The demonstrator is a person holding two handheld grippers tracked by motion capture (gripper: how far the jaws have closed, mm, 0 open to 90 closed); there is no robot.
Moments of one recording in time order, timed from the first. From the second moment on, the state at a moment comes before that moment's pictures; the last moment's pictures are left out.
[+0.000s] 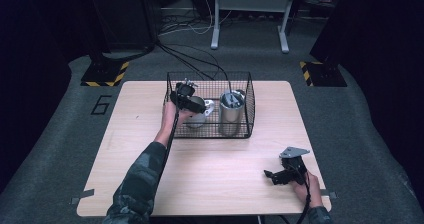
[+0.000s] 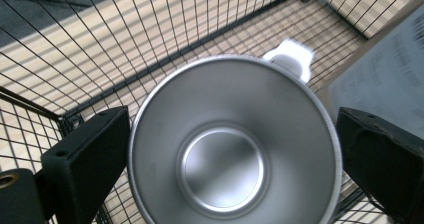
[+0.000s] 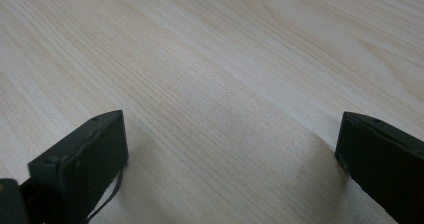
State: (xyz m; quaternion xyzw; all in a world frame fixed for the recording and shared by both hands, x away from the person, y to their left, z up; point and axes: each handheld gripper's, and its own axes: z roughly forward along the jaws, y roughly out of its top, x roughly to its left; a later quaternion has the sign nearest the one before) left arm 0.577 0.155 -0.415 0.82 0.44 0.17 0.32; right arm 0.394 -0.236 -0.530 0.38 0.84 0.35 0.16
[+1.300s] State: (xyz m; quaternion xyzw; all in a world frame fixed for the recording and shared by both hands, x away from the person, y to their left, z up) left arm 0.422 0.191 -0.382 0.82 0.35 0.24 0.38; right arm 0.394 -0.236 -0.530 0.38 0.84 0.35 0.16
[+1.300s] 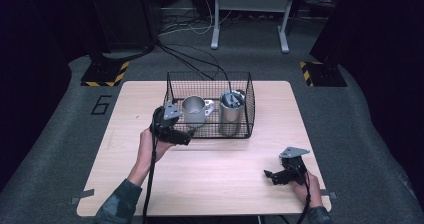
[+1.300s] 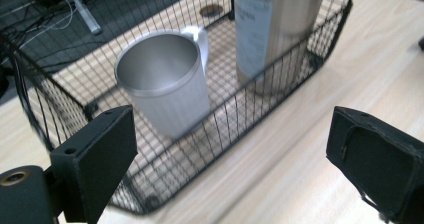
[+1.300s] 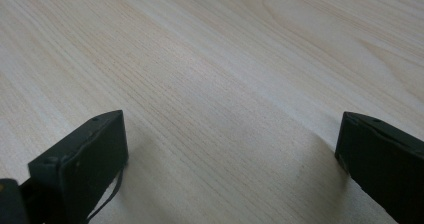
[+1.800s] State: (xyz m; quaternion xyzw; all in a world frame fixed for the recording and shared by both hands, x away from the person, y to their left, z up) left arm 0.383 0.231 -0.450 0.82 0.39 0.22 0.36; right arm 0.394 -0.236 -0.530 0.38 0.84 0.35 0.16
